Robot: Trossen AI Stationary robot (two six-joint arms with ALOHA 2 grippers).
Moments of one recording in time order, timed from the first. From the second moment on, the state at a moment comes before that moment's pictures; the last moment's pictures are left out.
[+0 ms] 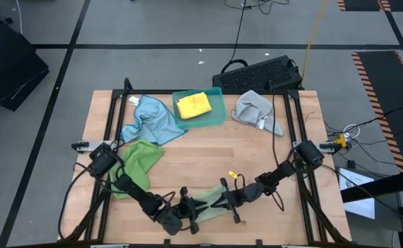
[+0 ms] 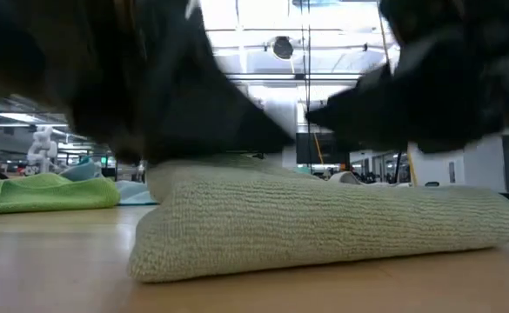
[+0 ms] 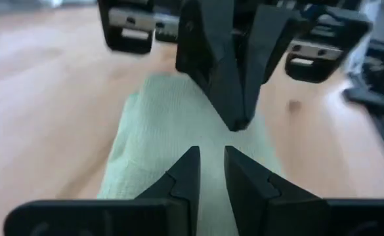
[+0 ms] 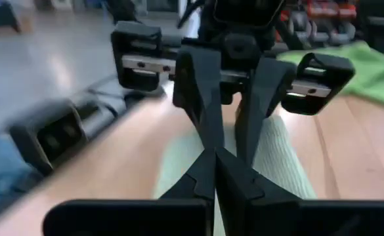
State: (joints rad) left arm -0.70 2.17 1.10 0.58 -0.85 -0.58; right arm 0.54 2.08 0.65 1.24 0.21 0.04
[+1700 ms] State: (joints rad) left arm -0.66 2.09 1.40 -0.30 -0.57 -0.58; right arm 0.89 1.69 0.64 0.46 0.61 0.32
